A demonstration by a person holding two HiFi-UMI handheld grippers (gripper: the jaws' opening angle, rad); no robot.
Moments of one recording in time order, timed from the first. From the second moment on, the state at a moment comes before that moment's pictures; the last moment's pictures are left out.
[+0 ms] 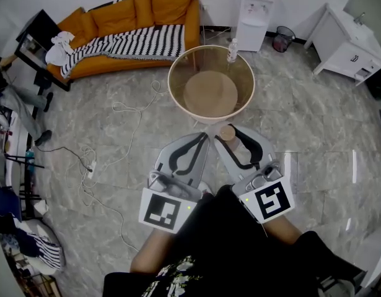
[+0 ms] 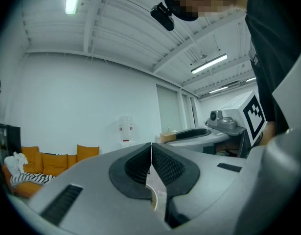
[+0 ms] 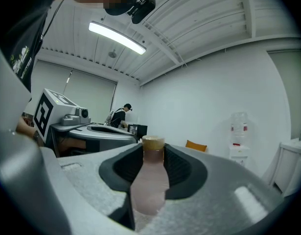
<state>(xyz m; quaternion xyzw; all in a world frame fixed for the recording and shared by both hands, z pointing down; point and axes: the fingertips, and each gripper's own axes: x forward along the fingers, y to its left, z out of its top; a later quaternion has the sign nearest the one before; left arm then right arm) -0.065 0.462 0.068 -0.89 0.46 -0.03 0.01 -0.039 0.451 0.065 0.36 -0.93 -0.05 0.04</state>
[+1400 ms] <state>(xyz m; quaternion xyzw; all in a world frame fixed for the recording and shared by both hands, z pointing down) -0.119 0.326 0.076 -0.87 0.48 -0.06 0.03 -0.092 0.313 0.072 0.33 -0.94 -0.04 0.04</state>
